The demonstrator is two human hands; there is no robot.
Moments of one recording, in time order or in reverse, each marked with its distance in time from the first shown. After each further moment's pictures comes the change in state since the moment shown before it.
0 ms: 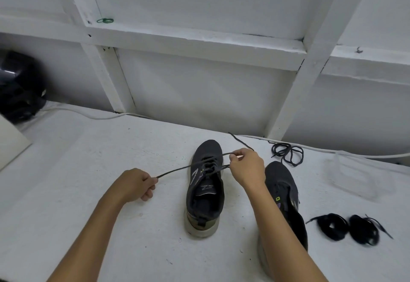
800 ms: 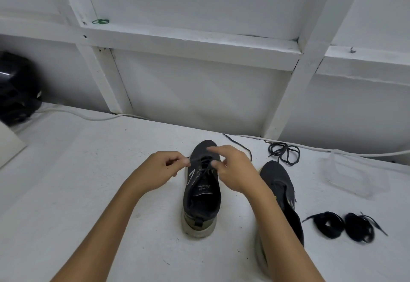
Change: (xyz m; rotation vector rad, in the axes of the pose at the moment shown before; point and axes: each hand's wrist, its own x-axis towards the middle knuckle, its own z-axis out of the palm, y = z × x) left_hand -0.016 0.067 0.008 -0.221 0.017 0.448; right_hand -0.018 -0.016 -0.013 -0.169 -0.298 -0.446
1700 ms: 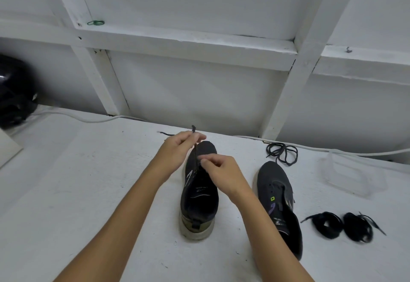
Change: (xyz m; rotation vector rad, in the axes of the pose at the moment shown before) left_hand 0.034 0.041 0.021 -0.354 0.126 0.054; right_hand -0.004 -0.010 0.024 0.529 0.072 0.167
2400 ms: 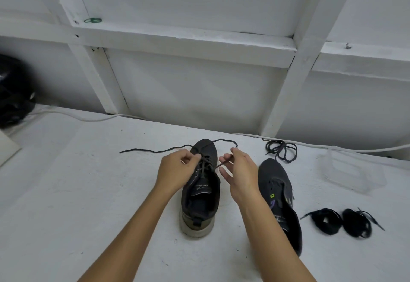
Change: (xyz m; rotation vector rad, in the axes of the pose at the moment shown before) left_hand -0.011 -0.048 0.022 0.377 0.201 -0.116; right_hand 0.000 0.006 -0.011 0.736 0.367 0.319
